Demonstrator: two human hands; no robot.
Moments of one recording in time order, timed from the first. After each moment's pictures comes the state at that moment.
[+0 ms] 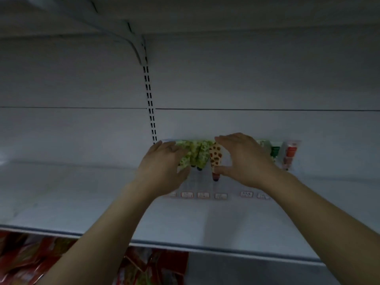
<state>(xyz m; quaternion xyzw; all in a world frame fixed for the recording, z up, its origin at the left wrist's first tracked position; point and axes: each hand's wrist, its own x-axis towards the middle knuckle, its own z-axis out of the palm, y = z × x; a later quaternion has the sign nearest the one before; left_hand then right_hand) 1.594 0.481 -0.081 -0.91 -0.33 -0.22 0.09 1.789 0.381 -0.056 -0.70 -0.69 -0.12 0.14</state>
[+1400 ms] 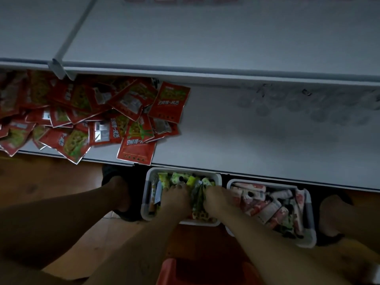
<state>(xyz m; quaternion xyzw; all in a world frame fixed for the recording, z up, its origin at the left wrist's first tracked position) 1.555 0.269 -0.515 -0.82 -0.46 0.28 -0.17 1.680 0.215 -0.484 -0.75 -0.53 0.38 -0.11</state>
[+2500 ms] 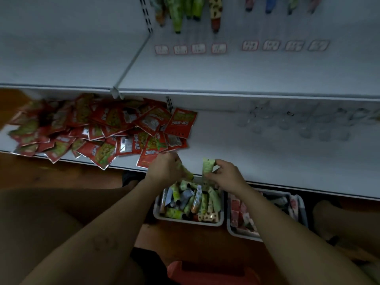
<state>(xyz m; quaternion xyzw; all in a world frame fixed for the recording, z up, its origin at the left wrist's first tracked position) 1.532 0.305 -0.357 -0.79 -0.54 -0.01 -0.28 1.715 0.216 -0.402 -0.72 -0.43 0.46 0.31</state>
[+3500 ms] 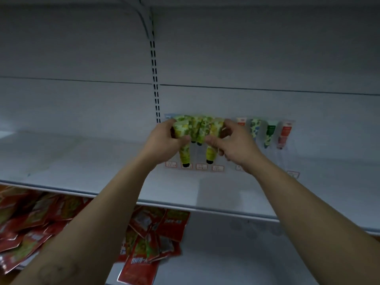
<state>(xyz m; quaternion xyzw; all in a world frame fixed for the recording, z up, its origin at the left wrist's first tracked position) 1.583 0.433 -0.086 -0.79 -0.39 -0.37 -0.30 1.752 0.353 -0.086 -0.64 -0.56 0.15 0.50</state>
